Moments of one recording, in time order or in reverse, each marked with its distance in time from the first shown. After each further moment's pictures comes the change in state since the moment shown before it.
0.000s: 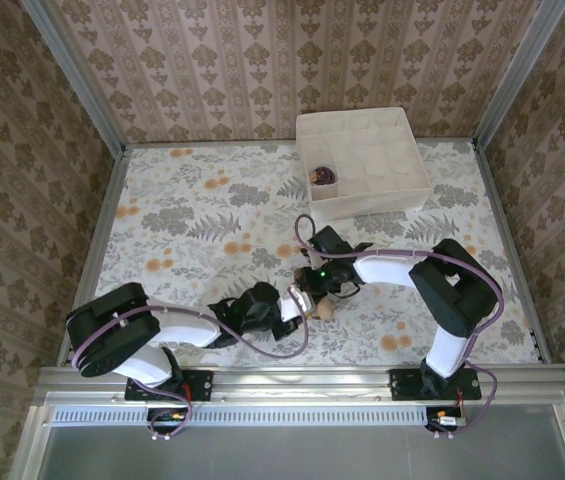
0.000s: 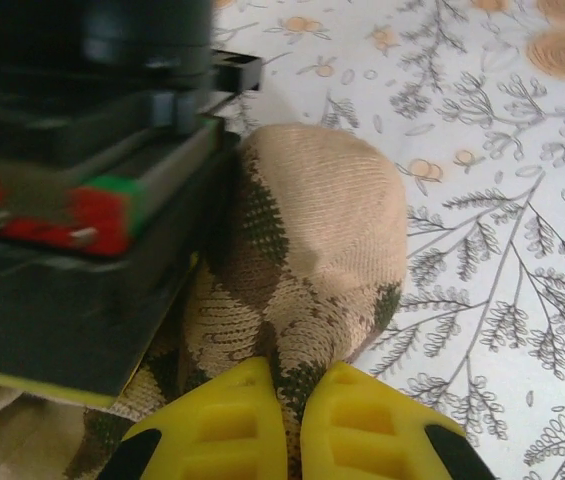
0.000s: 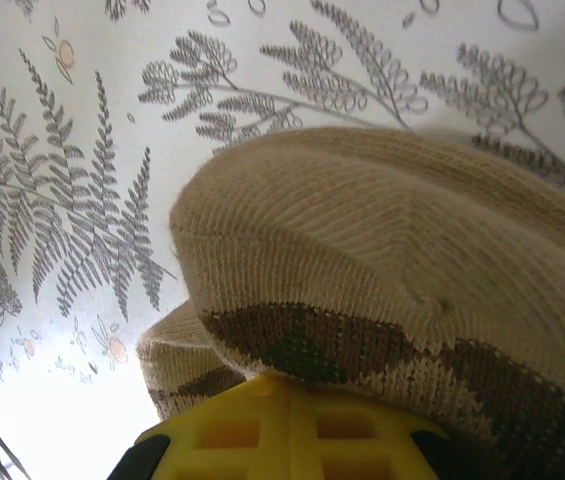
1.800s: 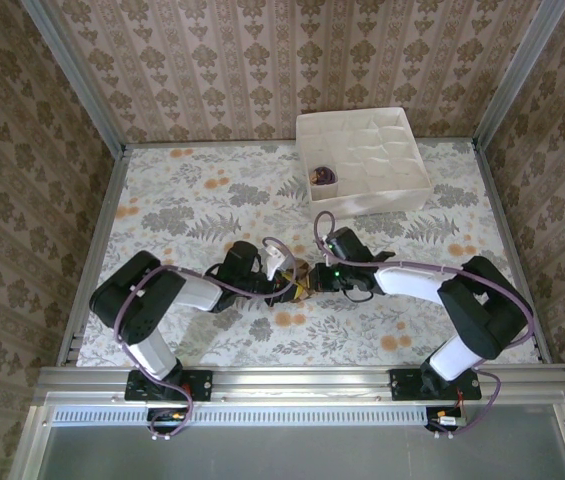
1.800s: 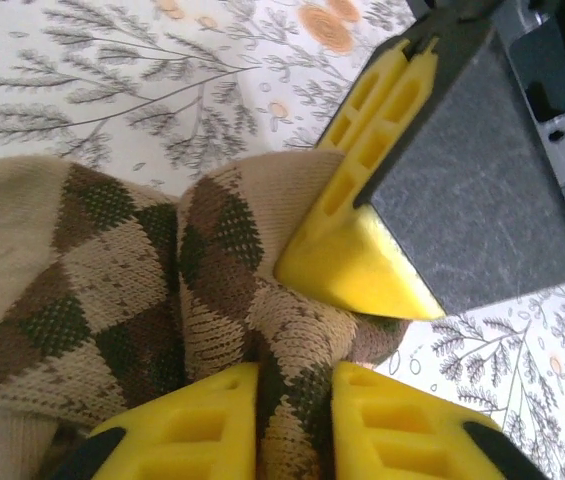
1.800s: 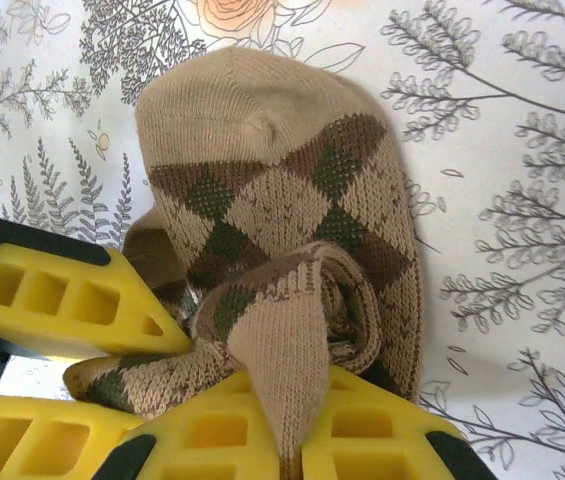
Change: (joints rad) left arm 0.359 0.198 0.126 0.024 0.472 -0.290; right arm -0.022 -0.181 -0.142 0.107 0.098 0.019
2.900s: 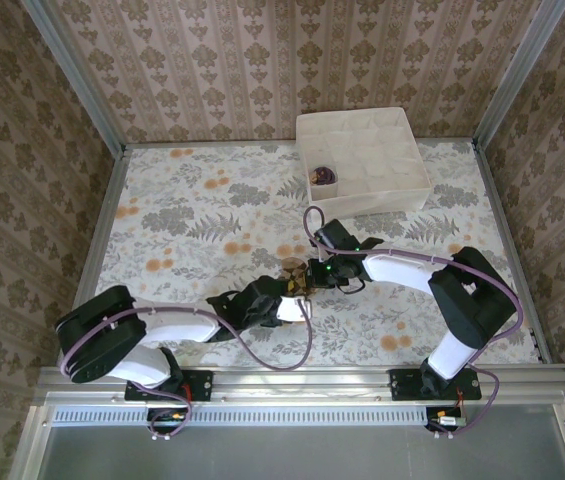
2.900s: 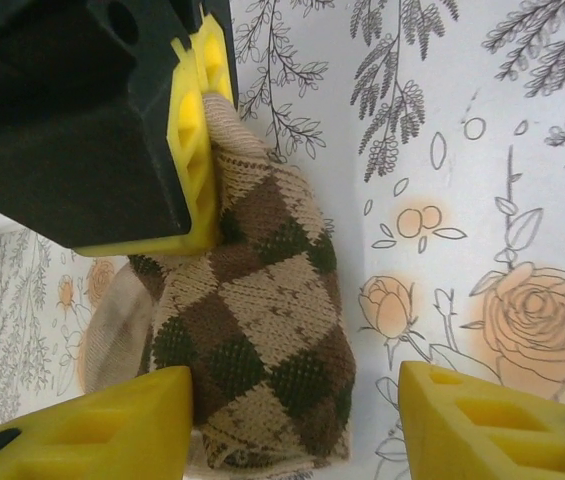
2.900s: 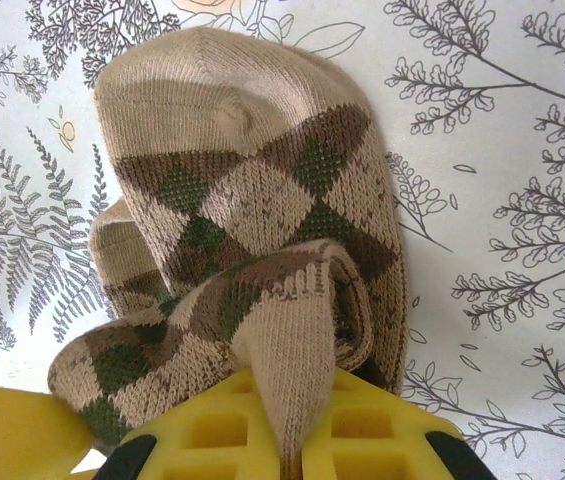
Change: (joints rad) left arm -0.381 -0.246 -0.037 -0.272 -0.781 0.909; right arm 0.013 0.073 0.154 -0.216 0.023 -0.005
